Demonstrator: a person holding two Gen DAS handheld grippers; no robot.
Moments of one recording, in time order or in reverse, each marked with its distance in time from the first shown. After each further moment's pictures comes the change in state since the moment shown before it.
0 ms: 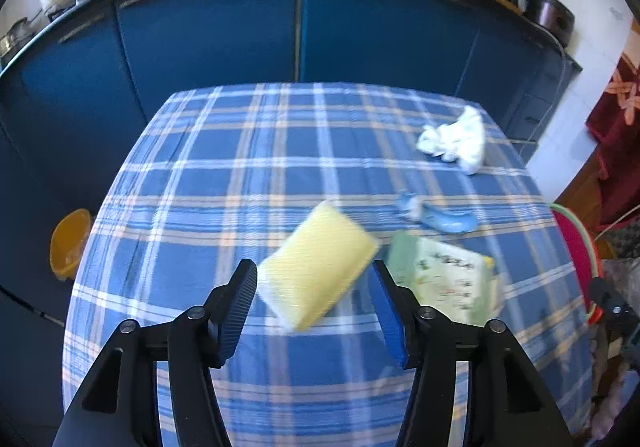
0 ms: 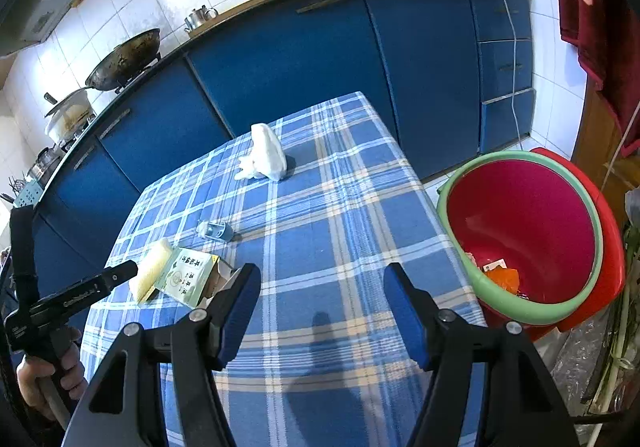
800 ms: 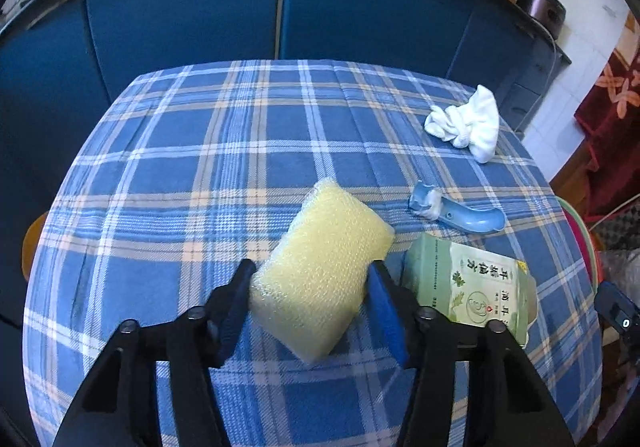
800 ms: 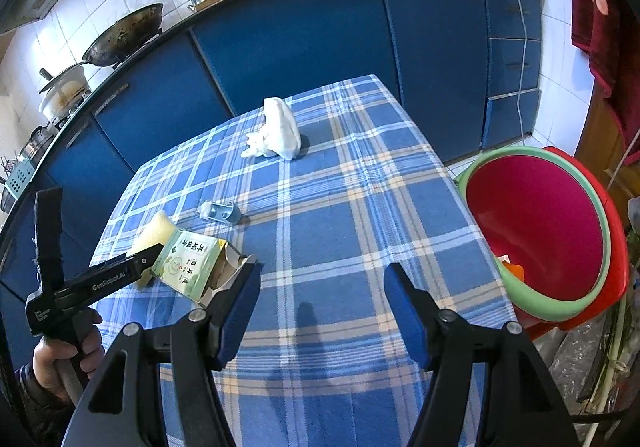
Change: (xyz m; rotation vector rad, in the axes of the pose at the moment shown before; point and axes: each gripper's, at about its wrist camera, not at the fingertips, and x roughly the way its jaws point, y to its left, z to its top) left arm 0.045 0.009 0.001 0.019 0.020 -0.102; right arm 0.020 0.024 -0.004 -0.043 0.052 -0.031
